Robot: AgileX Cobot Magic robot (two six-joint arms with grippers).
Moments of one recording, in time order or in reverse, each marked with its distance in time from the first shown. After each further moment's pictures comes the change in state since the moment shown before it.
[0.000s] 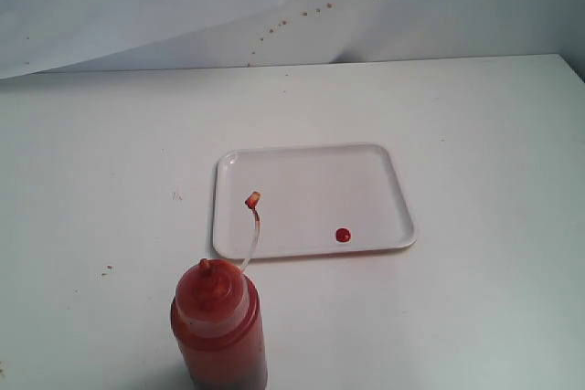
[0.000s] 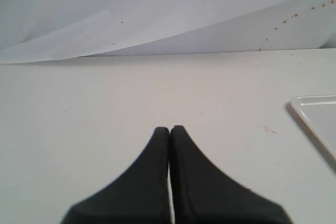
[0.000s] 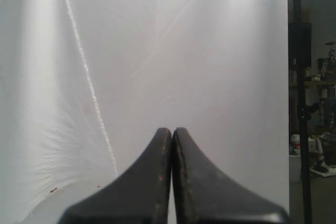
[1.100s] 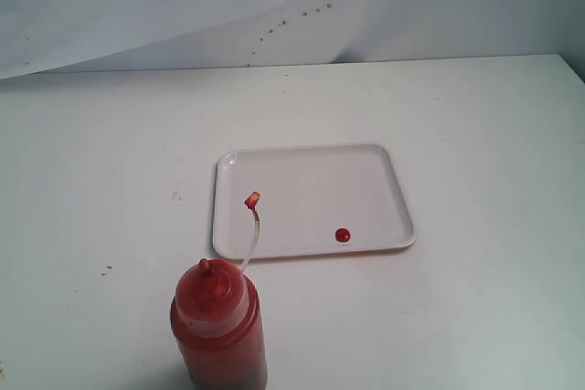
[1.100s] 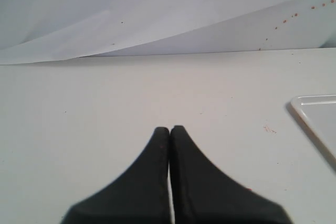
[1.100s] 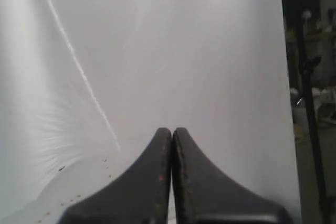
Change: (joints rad) left arm 0.000 0.000 0.000 0.002 0.000 0.002; right arm -0.296 -0.112 0.000 0.050 0.342 0.081
